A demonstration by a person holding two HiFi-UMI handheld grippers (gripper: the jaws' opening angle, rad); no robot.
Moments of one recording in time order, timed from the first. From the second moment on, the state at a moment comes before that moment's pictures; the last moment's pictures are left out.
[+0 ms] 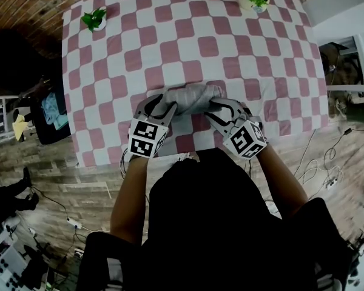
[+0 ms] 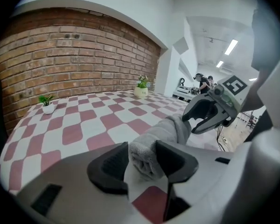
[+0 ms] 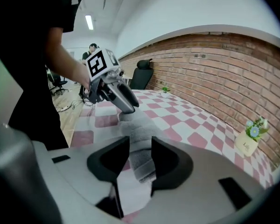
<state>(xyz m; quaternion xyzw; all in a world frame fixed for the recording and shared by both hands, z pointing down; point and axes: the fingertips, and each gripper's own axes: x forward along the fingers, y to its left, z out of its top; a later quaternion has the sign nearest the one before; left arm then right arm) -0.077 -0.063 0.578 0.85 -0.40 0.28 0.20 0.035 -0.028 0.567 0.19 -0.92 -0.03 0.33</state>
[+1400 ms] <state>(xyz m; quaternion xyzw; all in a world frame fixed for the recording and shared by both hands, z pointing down) -0.112 -0.034 0.344 0.85 -0.53 0.06 0.01 0.056 -0.045 0.323 0.41 -0.91 -0.10 0.02</state>
